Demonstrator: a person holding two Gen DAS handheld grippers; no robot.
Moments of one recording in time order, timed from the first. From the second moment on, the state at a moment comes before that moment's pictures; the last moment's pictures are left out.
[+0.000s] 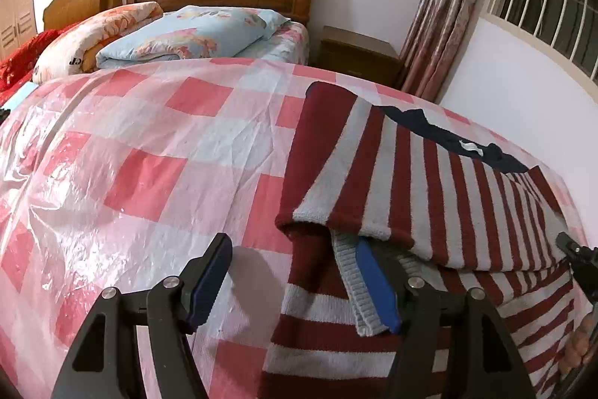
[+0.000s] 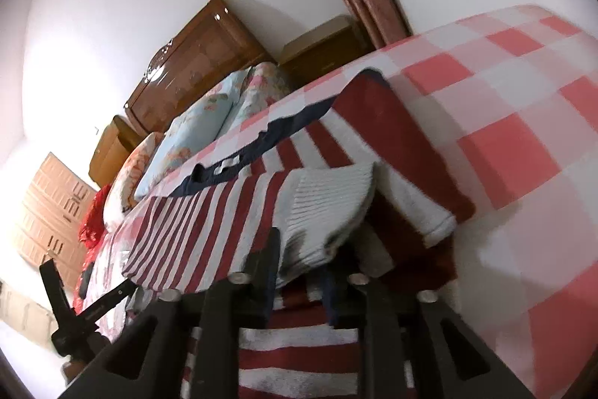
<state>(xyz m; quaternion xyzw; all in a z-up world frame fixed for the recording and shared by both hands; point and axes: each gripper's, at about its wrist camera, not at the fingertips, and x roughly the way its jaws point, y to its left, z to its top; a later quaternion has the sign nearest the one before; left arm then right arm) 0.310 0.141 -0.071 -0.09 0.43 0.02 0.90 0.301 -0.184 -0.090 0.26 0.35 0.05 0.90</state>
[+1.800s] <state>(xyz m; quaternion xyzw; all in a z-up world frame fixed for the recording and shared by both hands) 0.449 0.128 -0.070 -0.18 0.44 -0.11 0.87 0.343 -0.152 -0.092 0.02 0.41 0.03 0.91</state>
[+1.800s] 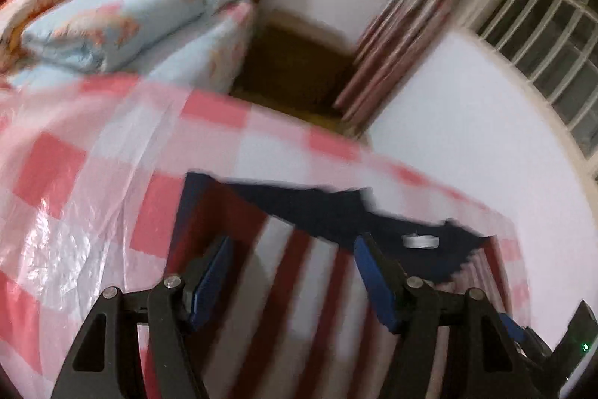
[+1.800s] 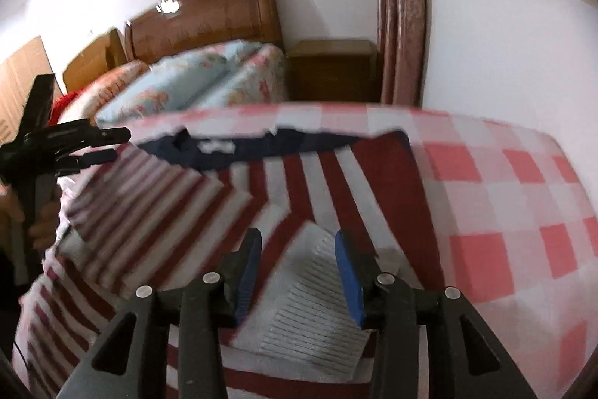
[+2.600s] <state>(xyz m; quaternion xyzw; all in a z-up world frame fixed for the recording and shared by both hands) 0.419 0.101 -0.065 -0.08 0.45 -0.10 0.88 0.416 -0.174 -0.092 -0.03 0.46 0.05 0.89</state>
